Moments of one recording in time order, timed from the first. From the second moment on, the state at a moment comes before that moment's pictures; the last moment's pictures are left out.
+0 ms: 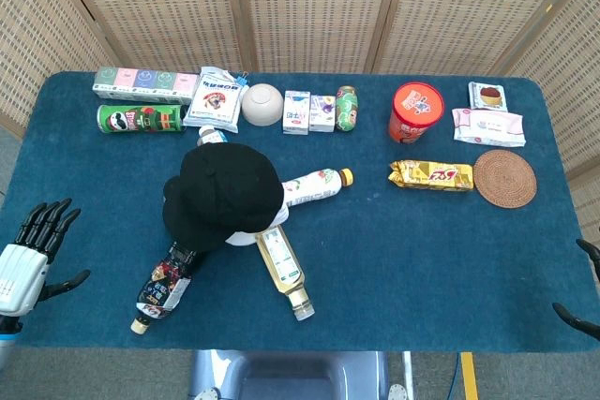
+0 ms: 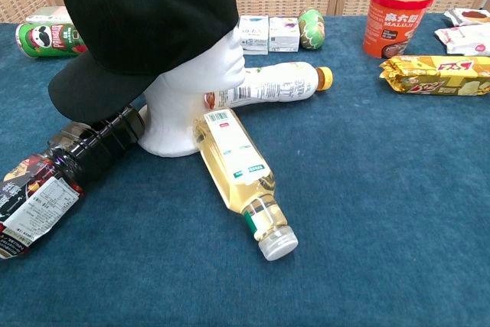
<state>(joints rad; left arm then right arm) -0.16 -1.30 0.01 -1.19 1.73 1.67 -0.30 -0.06 -1.01 0.06 -1.57 -1.55 1.65 0.15</state>
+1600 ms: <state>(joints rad) -0.44 -1.65 -0.06 -0.79 1.66 1.50 -0.59 -0.05 -1.00 0.05 -1.57 -1.56 1.61 0.16</state>
